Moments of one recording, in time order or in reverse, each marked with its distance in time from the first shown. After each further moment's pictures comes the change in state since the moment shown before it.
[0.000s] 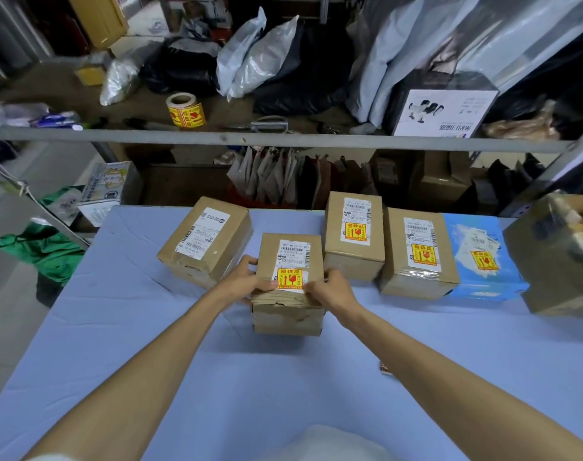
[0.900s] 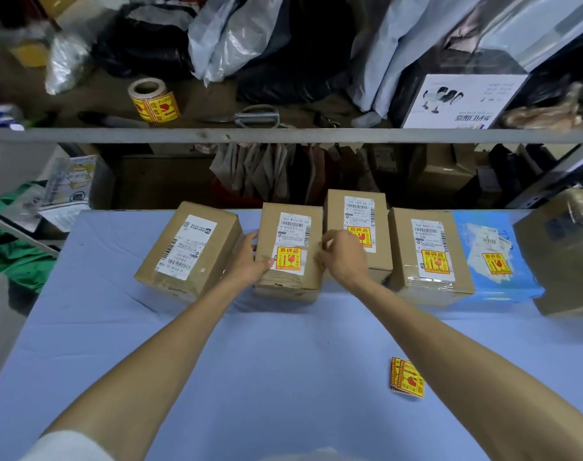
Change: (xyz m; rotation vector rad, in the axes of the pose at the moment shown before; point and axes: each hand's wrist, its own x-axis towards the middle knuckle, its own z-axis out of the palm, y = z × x) left_hand 0.085 0.032 -0.004 0.009 0.163 0.193; right_hand 0.088 -0.047 -0.027 -0.586 0.310 -0.223
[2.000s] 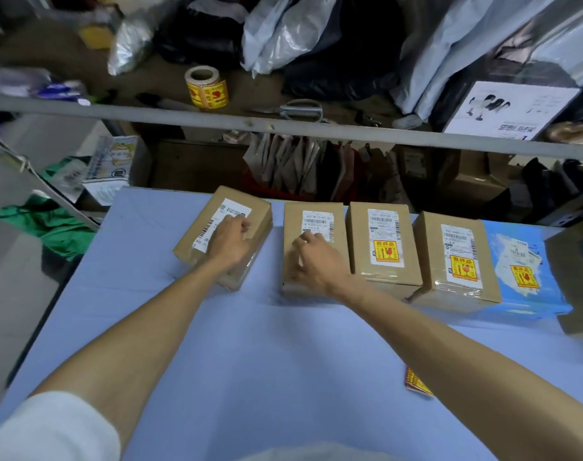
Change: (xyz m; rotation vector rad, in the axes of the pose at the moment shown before) left_hand -0.017 -0.014 -0.081 0.490 0.284 0.093; right_hand -0.050 -0.077 0.019 -0.290 -0.279 -0.502
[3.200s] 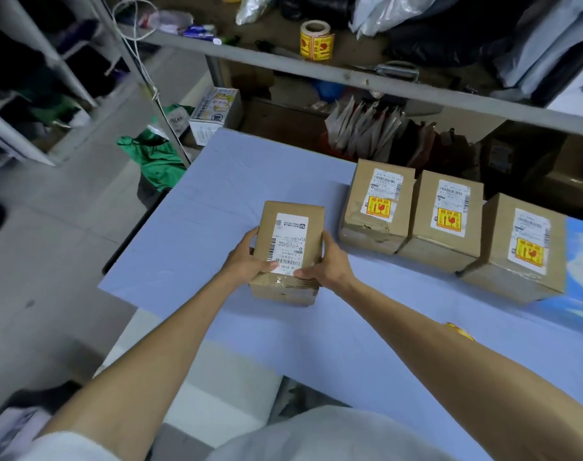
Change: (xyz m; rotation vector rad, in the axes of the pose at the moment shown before) left_hand -0.203 -0.093 -0.007 -0.559 -0.112 -0.403; right_hand -0.091 -0.084 0.079 0.788 -0.154 0.221
